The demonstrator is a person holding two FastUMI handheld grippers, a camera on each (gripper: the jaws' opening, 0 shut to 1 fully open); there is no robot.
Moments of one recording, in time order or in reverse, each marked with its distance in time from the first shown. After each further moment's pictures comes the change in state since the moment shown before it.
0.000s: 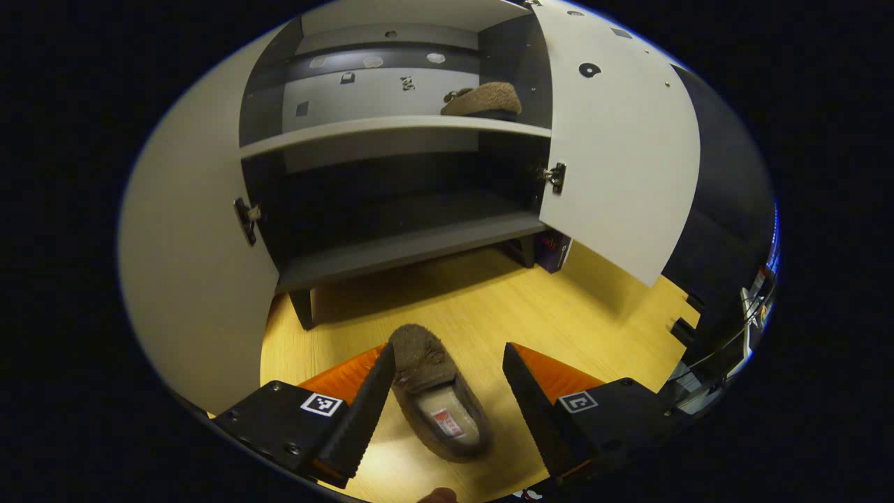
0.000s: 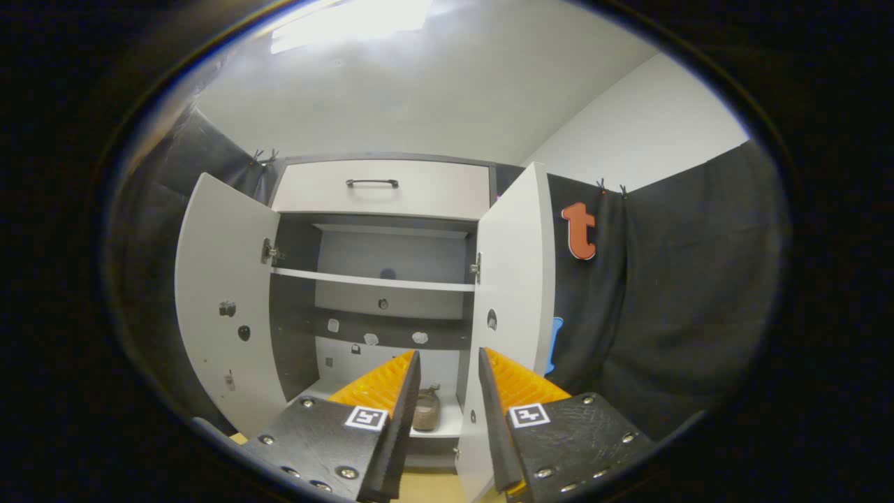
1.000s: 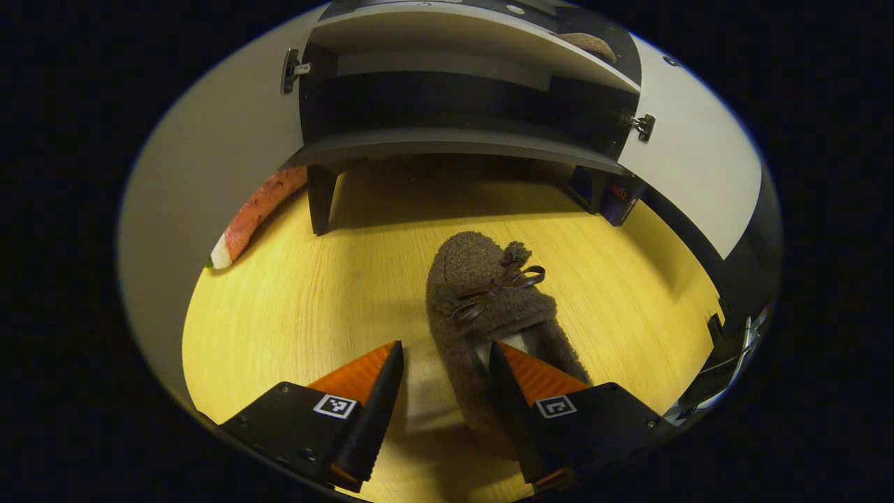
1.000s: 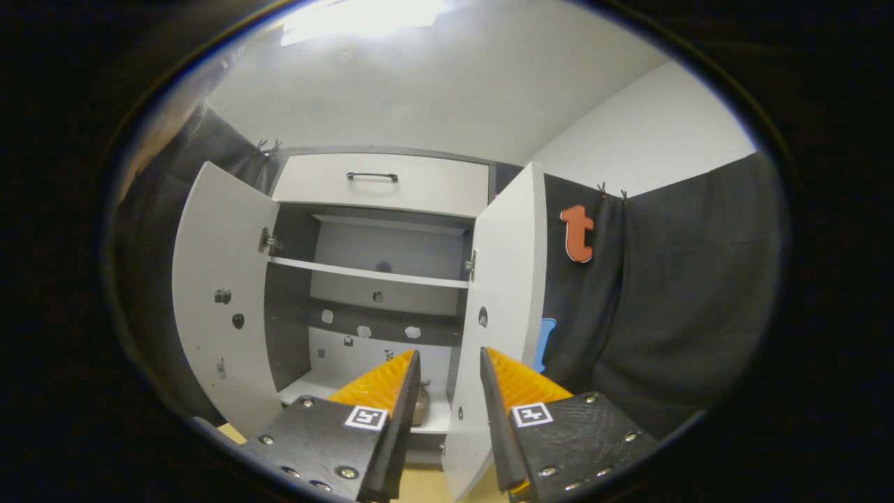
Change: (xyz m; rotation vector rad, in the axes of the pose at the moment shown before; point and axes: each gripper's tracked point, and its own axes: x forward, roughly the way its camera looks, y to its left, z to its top) left arm 0.056 0.051 -0.090 -0.190 0.199 0.060; right arm -0.004 -0.007 -0.004 -0.056 0.013 -0.006
